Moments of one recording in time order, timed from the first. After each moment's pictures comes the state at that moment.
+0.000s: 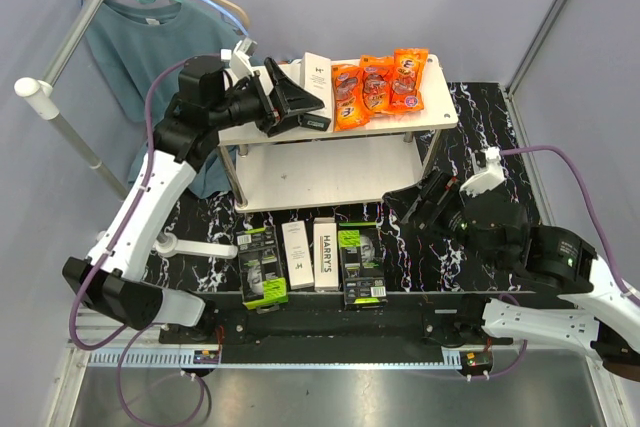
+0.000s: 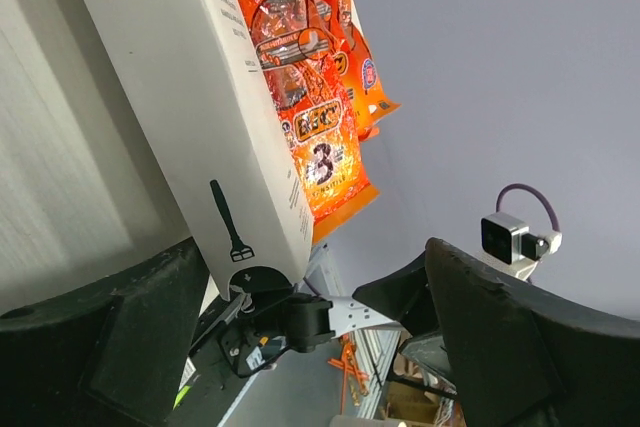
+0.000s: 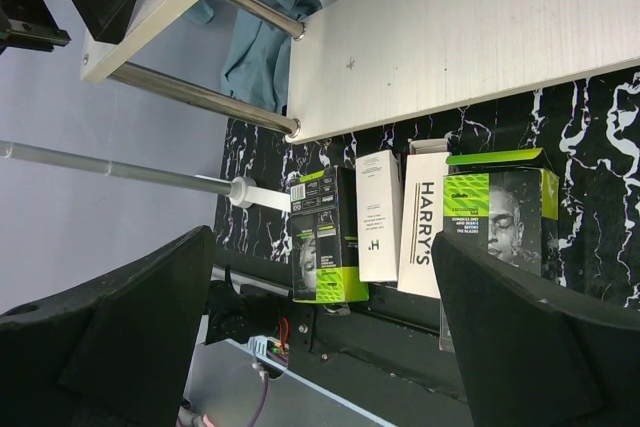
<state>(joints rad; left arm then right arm) -0.37 1.37 1.56 -0.43 0.66 -0.95 1.13 0.76 1.21 -0.86 0.56 1.08</state>
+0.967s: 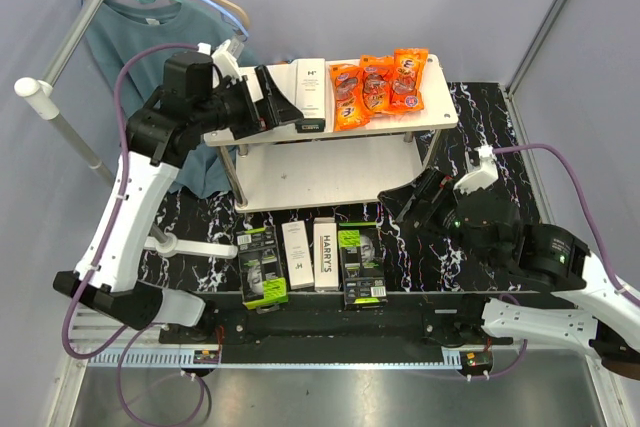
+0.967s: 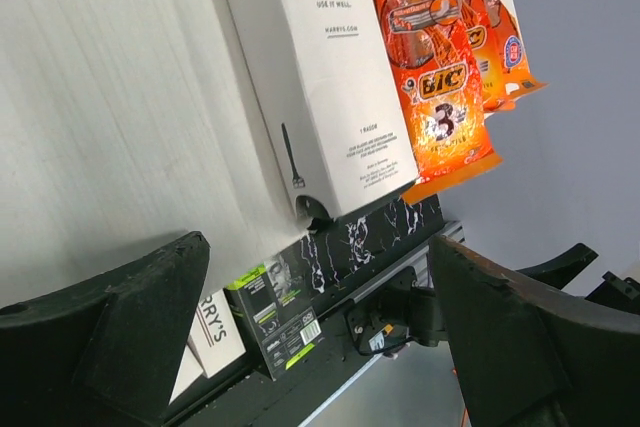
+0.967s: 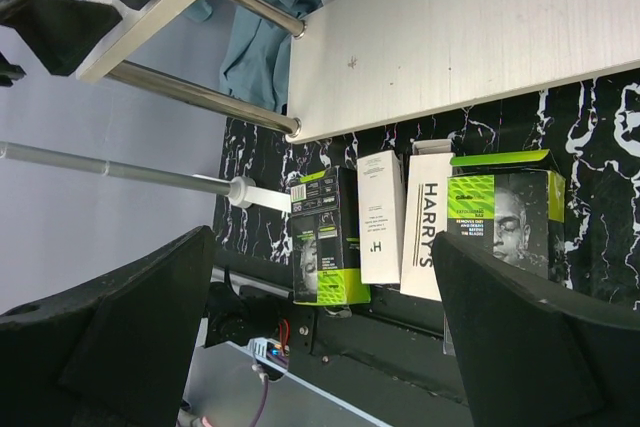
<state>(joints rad) -0.37 1.38 1.80 -0.91 0.40 -0.62 1.13 0.78 1.21 -0.84 0.56 1.08</state>
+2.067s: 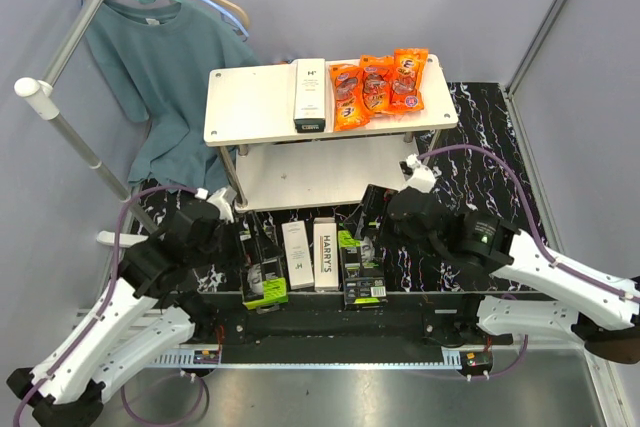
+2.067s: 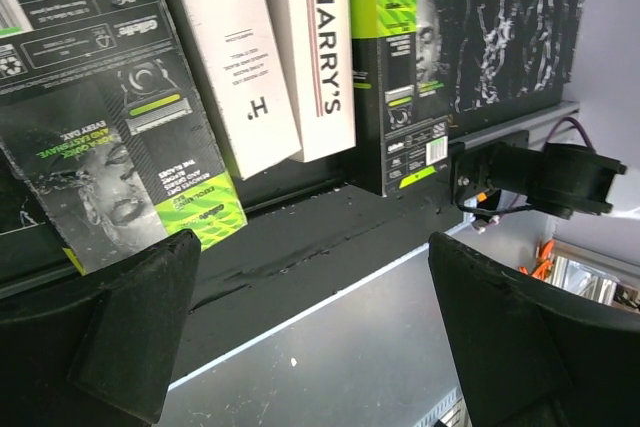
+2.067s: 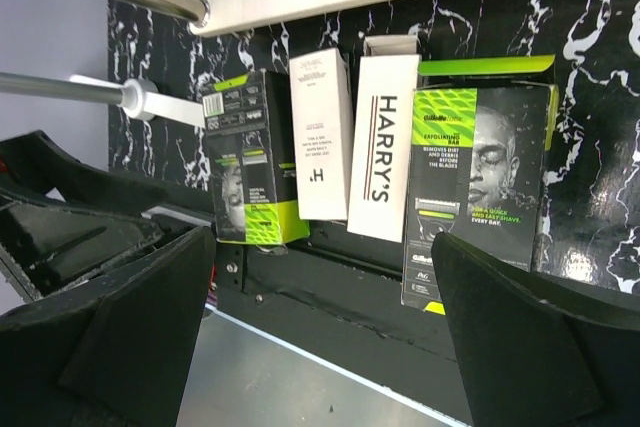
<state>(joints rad) -0.64 0.59 0.78 -0.95 0.19 -0.85 1.13 0.98 1.13 -0.83 0.39 1.08</state>
